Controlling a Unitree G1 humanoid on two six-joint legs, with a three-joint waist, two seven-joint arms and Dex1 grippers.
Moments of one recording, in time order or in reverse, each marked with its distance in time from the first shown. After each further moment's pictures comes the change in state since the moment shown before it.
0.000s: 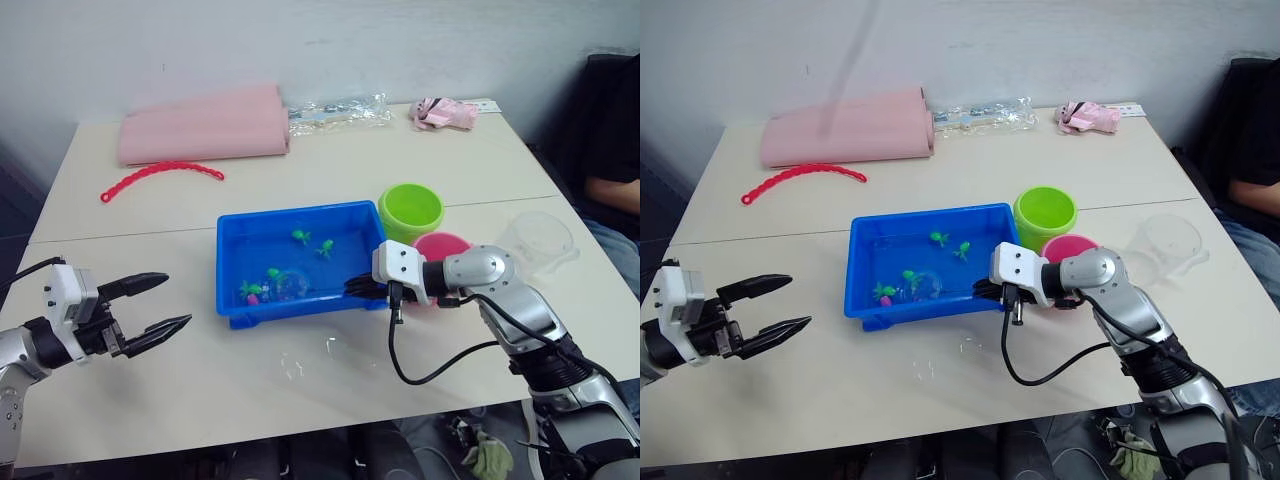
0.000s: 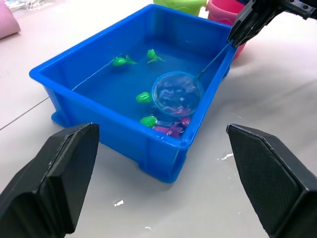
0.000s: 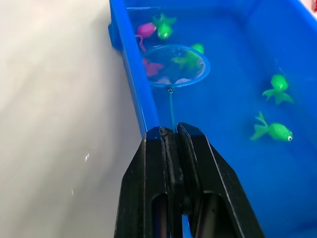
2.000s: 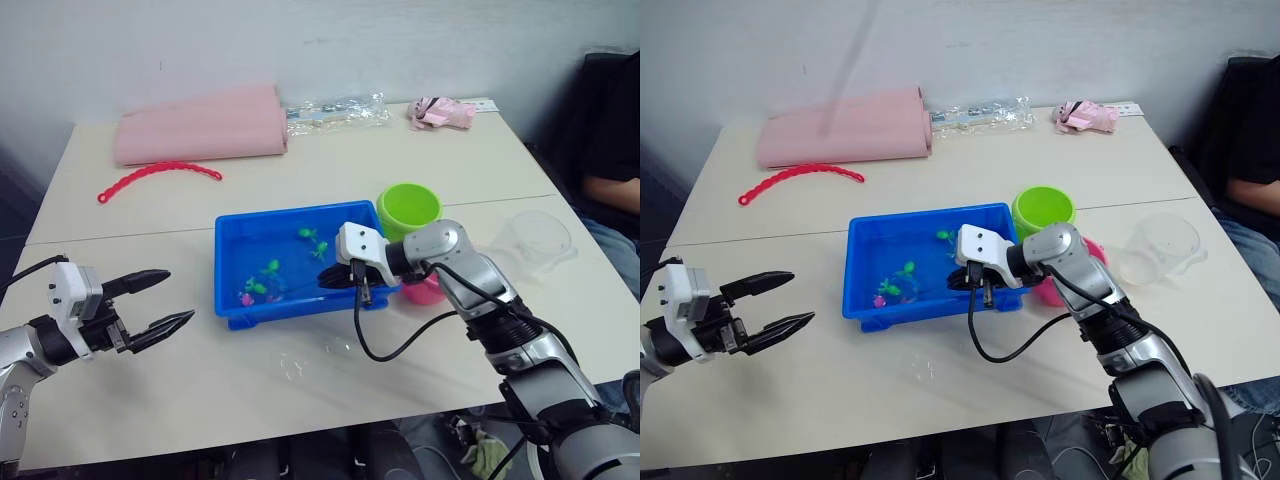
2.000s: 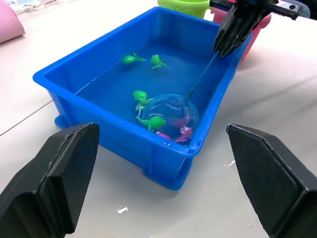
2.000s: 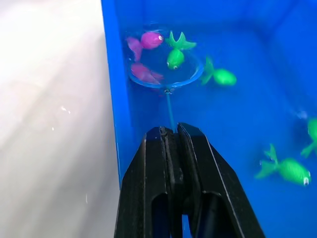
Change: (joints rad) left arm -0.001 -0.005 -0.009 0.003 -0.001 -0.009 0.033; right arm -0.200 0.150 0.084 0.193 -0.067 0.108 0.077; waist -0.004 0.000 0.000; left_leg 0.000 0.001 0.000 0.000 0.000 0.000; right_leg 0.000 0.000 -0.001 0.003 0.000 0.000
